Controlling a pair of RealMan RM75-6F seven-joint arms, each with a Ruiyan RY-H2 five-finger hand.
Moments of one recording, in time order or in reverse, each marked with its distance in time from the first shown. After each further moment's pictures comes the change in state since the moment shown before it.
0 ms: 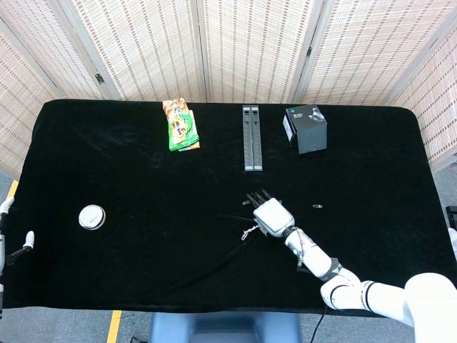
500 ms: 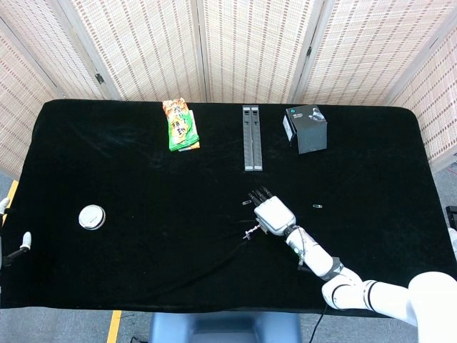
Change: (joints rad) left arm 0.012 0.004 -0.007 -0.010 -0.001 0.008 0.008; right arm 0.005 0.024 0.001 -0.034 0.011 0.016 0.022
